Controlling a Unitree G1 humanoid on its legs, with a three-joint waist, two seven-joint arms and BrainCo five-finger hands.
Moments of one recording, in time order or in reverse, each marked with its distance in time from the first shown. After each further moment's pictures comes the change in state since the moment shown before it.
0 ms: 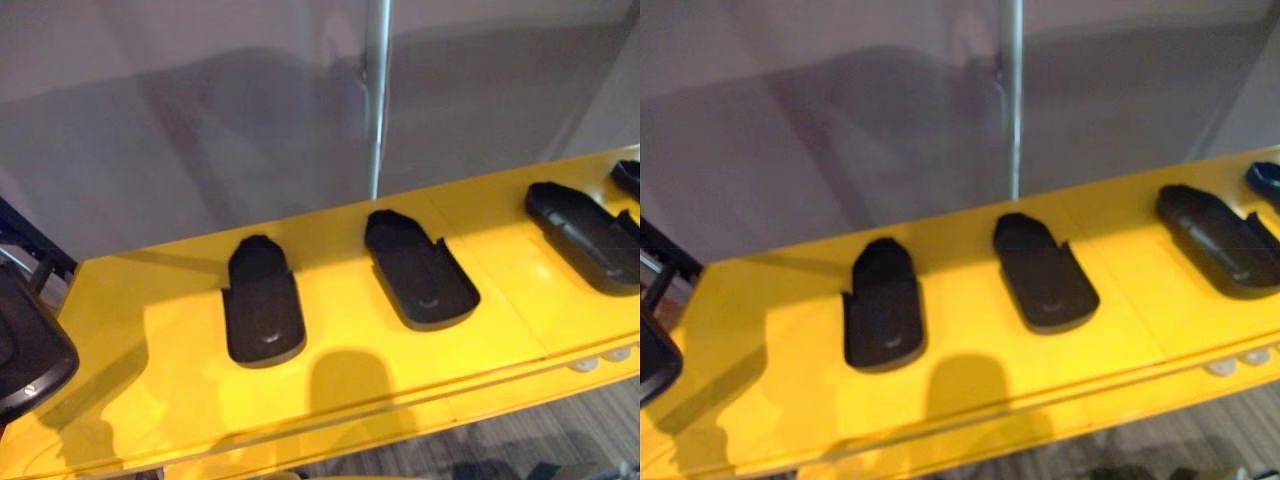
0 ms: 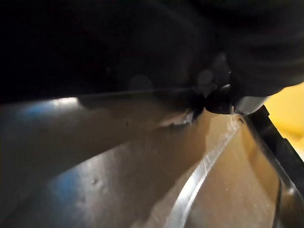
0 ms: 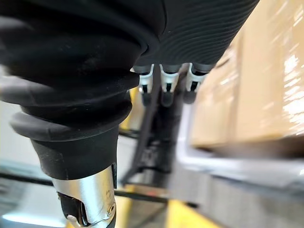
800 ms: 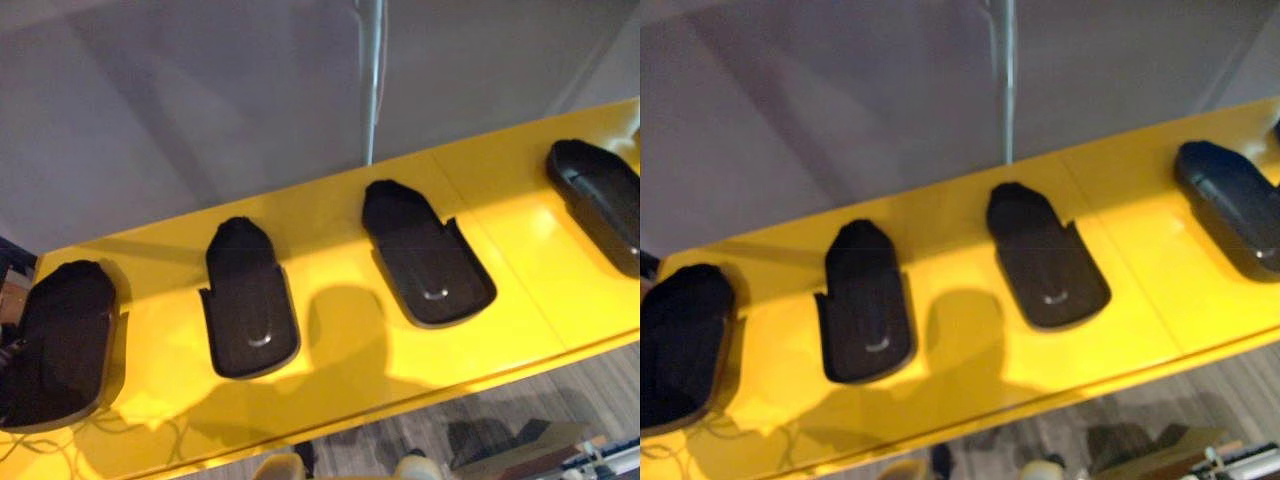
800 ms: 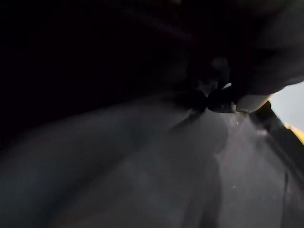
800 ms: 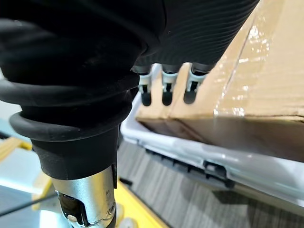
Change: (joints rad) left arm -0.361 0.343 -0.337 0.633 0.405 0.131 -0.638; right arm -0.193 -0.180 -0.002 0.292 0.041 0.084 0.179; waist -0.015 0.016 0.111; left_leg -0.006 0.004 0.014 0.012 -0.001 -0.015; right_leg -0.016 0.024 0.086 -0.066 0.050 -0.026
